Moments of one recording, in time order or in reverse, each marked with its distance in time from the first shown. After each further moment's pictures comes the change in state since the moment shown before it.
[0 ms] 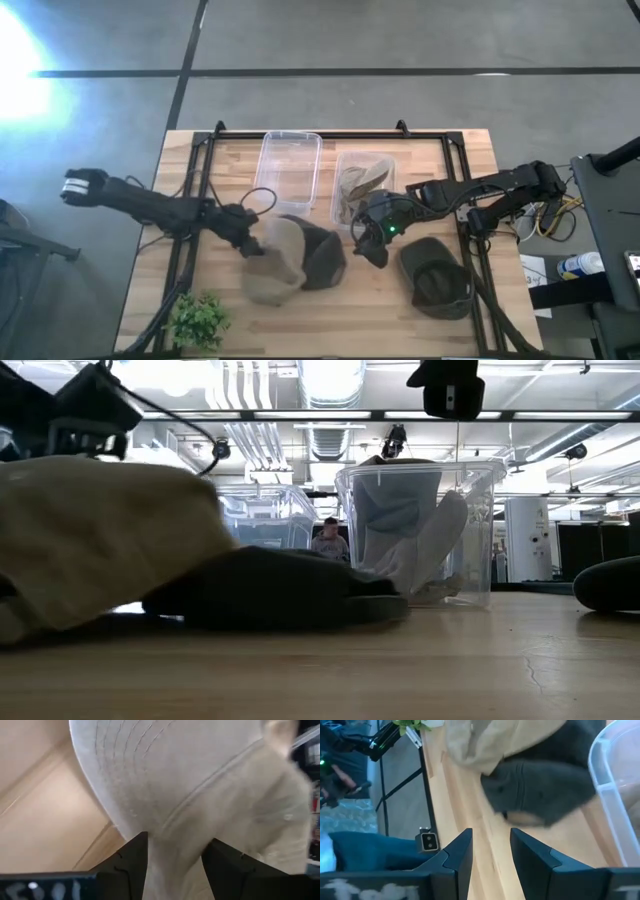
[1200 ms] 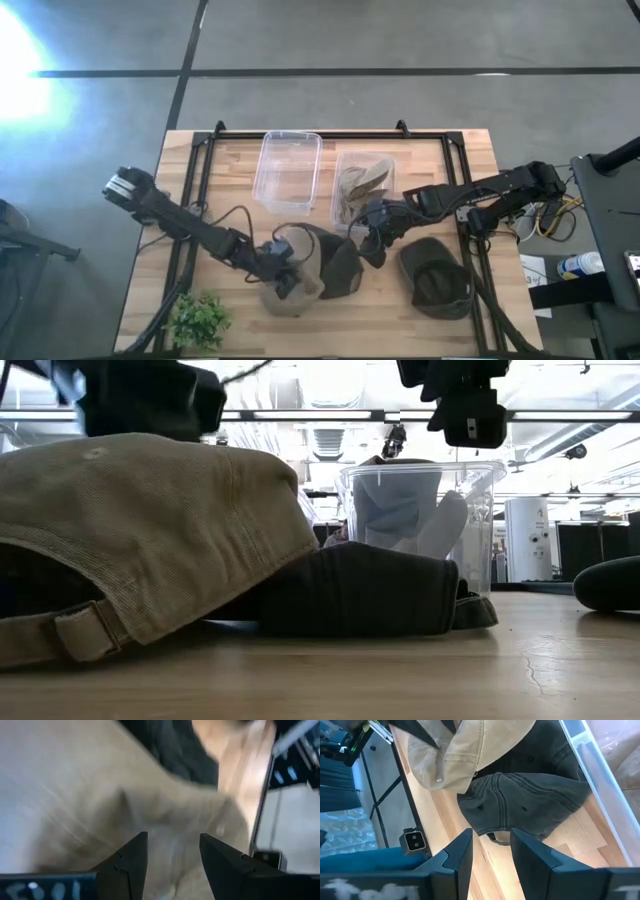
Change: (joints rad) left arm -0.384 0.533 0.551 -0.011 -0.419 -0.097; right arm 0.003 0.002 -0.099 0.016 0.010 0.132
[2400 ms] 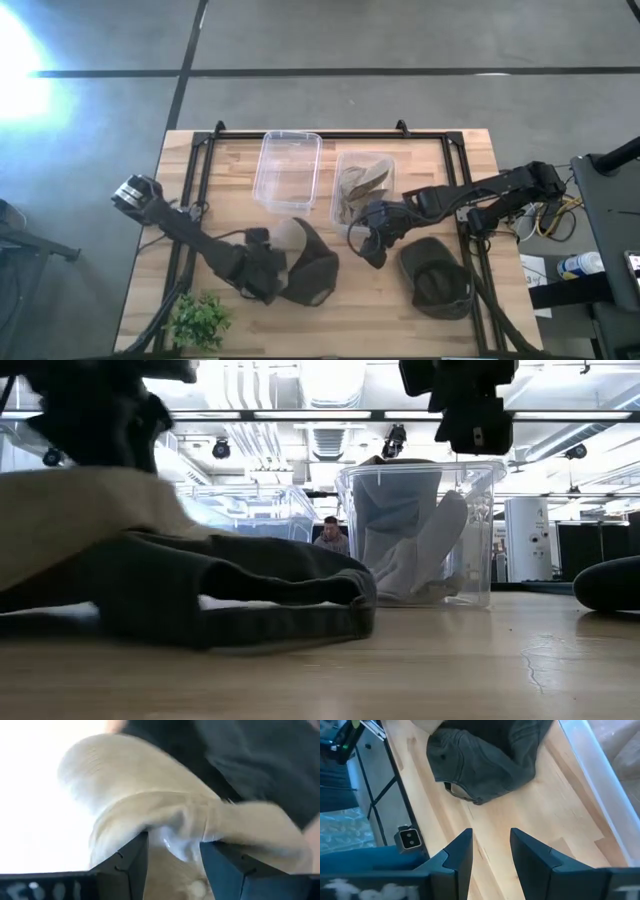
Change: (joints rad) left arm -0.096 0.102 0.341 -0.839 -0.284 0.433; right arm 0.000 0.000 -0.026 -0.003 -0.002 0.014
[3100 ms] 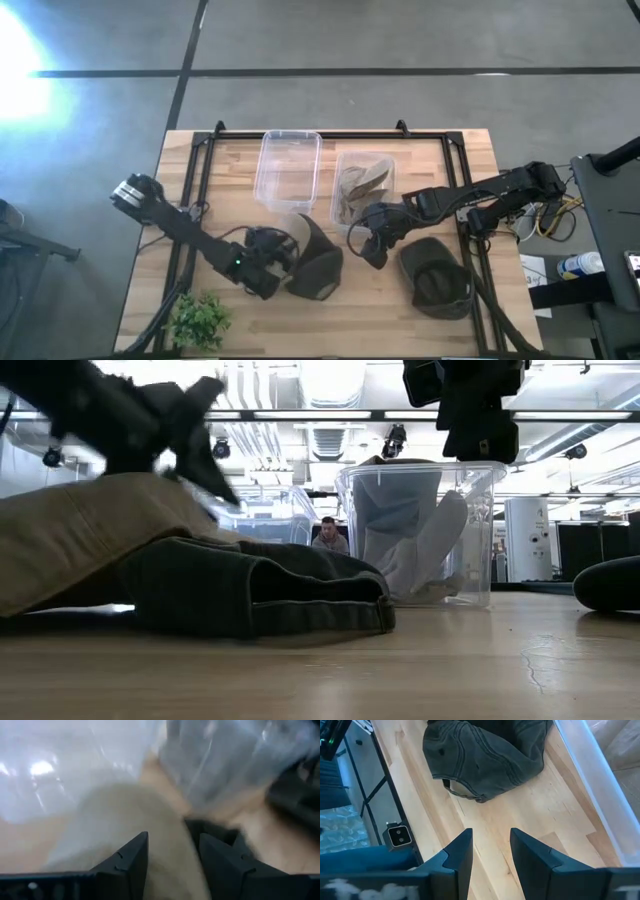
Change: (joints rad) left arm 0.007 -0.007 -0.330 0.646 -0.515 -0.748; right arm 0.000 0.000 -0.032 0.001 0.003 -0.003
